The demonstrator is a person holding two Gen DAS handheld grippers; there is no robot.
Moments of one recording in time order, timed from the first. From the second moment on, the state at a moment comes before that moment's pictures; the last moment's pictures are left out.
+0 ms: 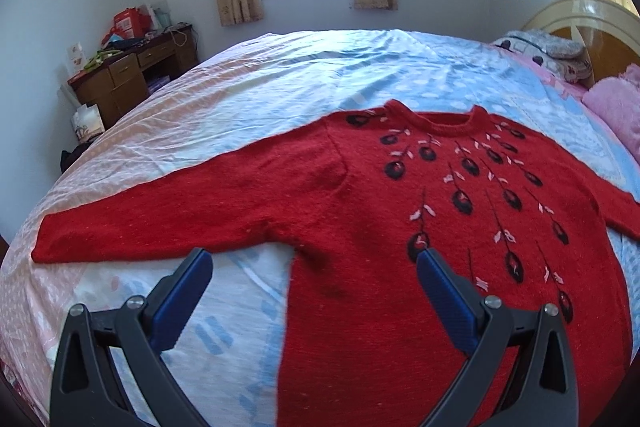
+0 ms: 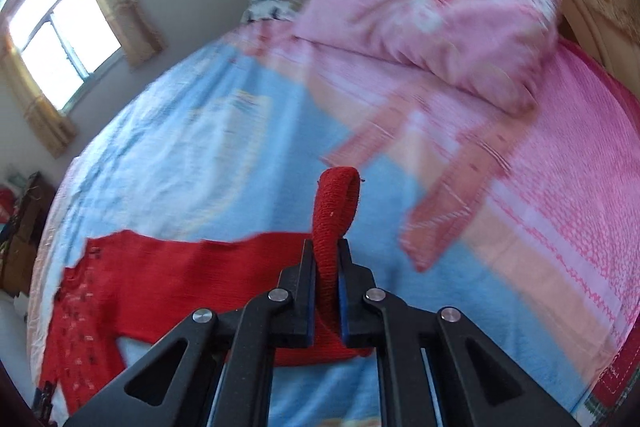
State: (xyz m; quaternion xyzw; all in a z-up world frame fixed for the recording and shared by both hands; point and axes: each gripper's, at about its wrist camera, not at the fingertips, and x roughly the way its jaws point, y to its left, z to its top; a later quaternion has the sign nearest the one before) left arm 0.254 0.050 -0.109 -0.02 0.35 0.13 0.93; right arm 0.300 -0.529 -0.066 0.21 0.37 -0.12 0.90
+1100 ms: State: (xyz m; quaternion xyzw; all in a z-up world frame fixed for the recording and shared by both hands) left arm 0.232 0.114 -0.094 -0.06 0.32 0.15 0.93; right arm 0.368 -0.173 0.102 0.01 0.26 0.14 0.95
